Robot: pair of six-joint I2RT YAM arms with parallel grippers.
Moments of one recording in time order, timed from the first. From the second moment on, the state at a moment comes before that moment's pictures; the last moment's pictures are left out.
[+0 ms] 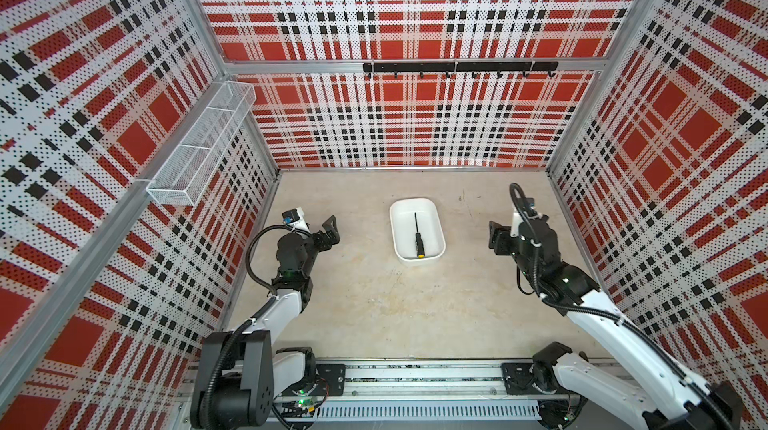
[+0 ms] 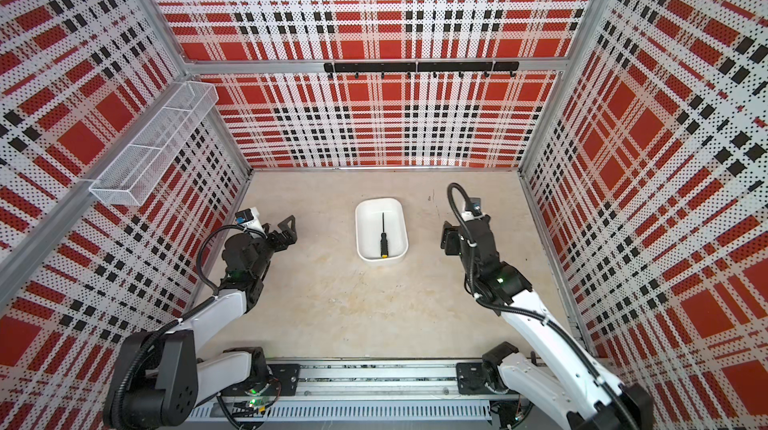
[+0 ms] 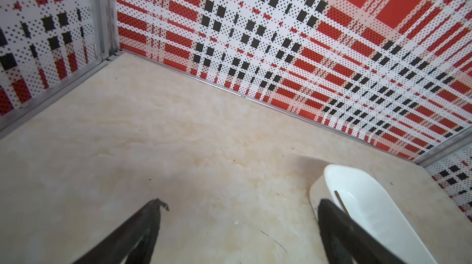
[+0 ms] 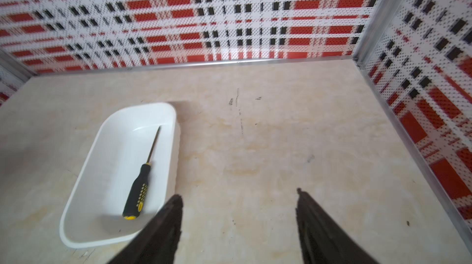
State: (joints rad) left arm 0.04 1.19 0.39 0.61 0.10 -0.33; right arm 0.44 0.84 0.71 -0.26 0.40 0.29
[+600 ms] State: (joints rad) left arm 0.09 1.30 0.31 0.89 0.04 -0.20; right arm 0.15 0.71 0.19 0.30 0.46 0.17
